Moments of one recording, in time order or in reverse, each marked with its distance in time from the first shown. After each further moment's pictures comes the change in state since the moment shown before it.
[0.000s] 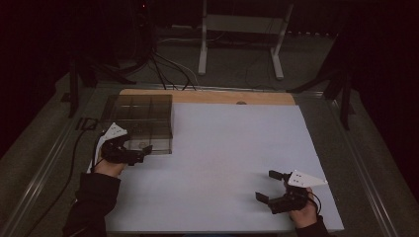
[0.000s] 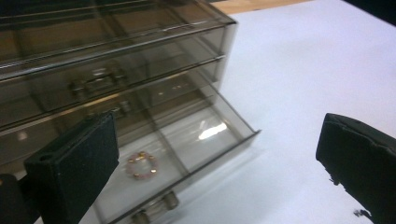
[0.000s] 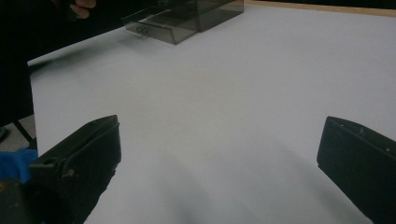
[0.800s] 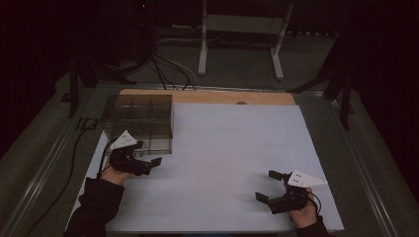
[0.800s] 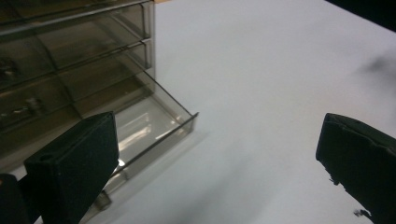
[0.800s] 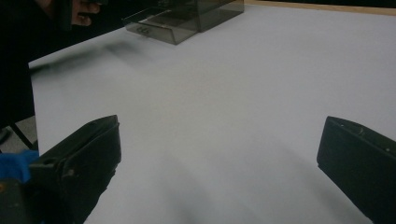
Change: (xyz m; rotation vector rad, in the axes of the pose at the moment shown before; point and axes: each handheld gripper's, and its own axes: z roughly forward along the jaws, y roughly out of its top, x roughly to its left) left arm -0.027 -0.010 0.005 0.029 -0.149 0.076; right arm 0.000 0.000 0.000 -0.002 0.002 0.005
